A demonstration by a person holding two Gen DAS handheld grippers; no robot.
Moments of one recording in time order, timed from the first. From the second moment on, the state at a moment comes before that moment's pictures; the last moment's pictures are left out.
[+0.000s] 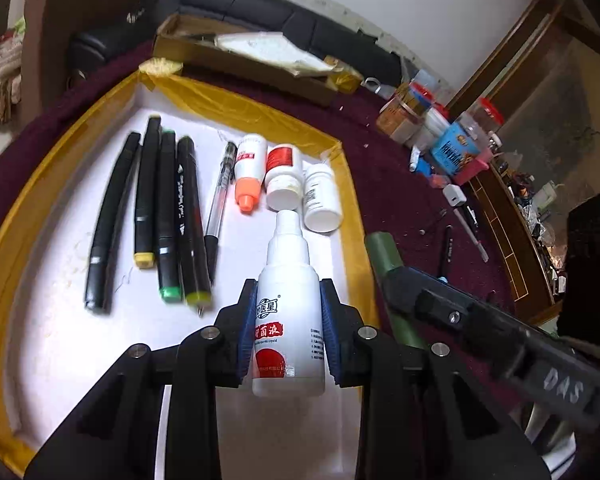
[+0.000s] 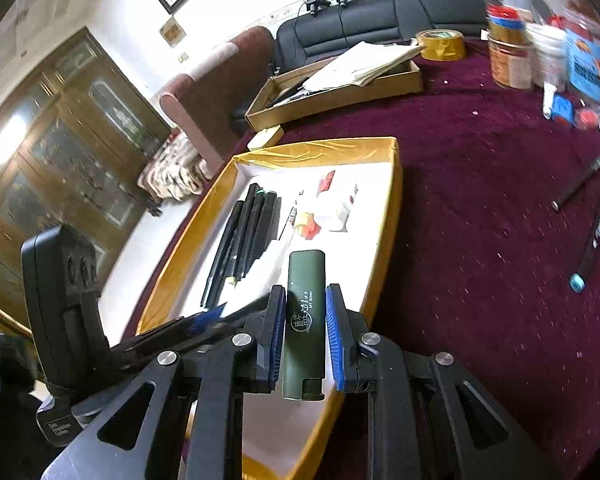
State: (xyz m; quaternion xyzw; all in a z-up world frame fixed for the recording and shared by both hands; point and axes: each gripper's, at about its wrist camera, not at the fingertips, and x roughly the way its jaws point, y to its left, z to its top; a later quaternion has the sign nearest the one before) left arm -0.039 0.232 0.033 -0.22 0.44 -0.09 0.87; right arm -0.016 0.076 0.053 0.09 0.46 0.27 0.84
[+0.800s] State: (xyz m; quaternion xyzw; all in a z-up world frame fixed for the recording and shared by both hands) left arm -0.024 0.248 0.008 -0.27 0.47 -0.09 0.84; right arm 0.023 0.099 0.025 0.07 0.50 0.22 0.84
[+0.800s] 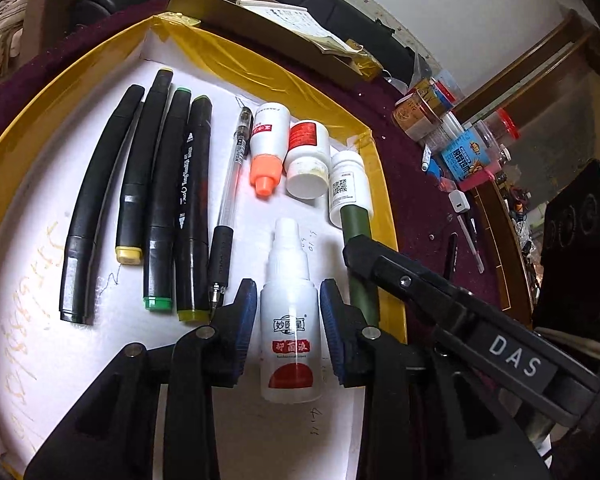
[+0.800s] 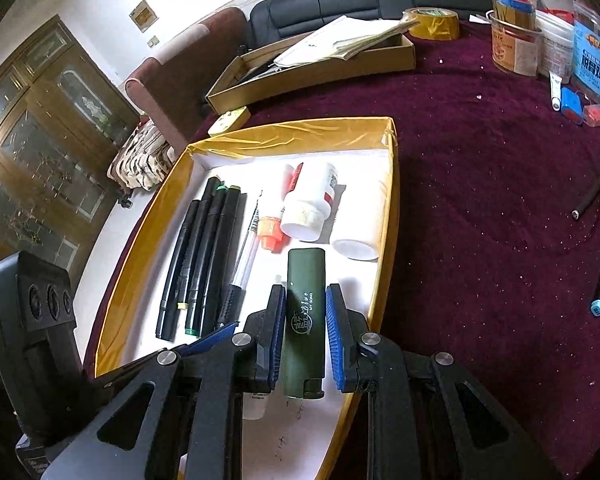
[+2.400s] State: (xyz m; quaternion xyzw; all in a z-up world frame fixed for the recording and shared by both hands) left arm -0.111 0.102 0.090 -0.01 0.37 -0.09 0.92; right arm -0.031 -0.094 0.025 0.24 0.44 0.16 0.85
